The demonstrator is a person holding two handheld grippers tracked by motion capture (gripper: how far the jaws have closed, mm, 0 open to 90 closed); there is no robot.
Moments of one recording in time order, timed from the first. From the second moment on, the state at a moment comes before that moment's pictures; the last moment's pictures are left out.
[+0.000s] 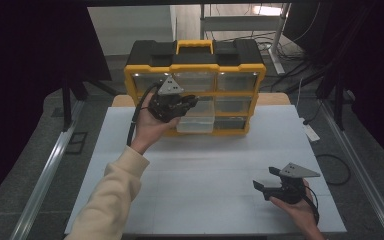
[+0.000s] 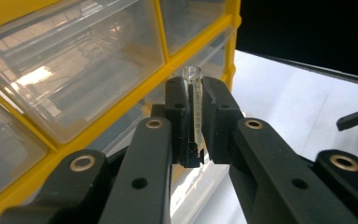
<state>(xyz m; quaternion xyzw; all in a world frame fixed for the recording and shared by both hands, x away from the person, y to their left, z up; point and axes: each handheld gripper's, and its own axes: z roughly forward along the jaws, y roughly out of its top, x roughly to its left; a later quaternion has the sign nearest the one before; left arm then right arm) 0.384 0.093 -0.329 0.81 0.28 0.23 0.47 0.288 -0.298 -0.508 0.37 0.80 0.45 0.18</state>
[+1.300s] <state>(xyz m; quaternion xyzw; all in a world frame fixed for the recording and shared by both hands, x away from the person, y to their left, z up) 0.415 0.076 -0.357 0.84 0.29 0.21 0.41 0.288 -0.298 -0.508 0.37 0.80 0.44 0.18</state>
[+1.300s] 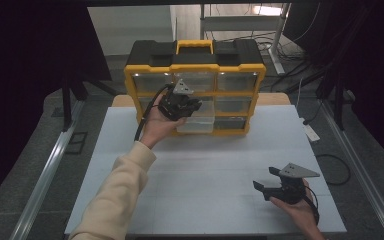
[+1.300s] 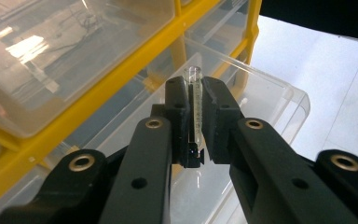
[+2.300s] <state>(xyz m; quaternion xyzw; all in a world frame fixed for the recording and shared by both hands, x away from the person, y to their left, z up) 0.404 0.079 -0.350 0.81 0.31 0.21 0.46 0.288 -0.298 -0.508 0.37 0.80 0.44 0.18</state>
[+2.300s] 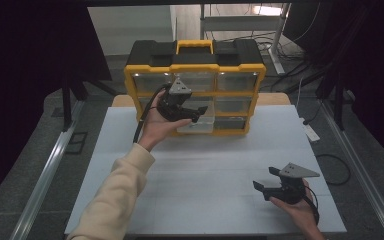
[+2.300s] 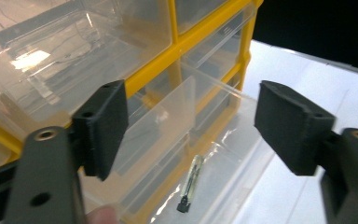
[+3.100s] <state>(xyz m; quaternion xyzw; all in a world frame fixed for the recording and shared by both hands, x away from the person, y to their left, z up) 0.354 0.115 -0.359 0.79 0.31 0.20 0.48 0.287 -0.302 -0.509 0.37 0.80 0.45 0.16</state>
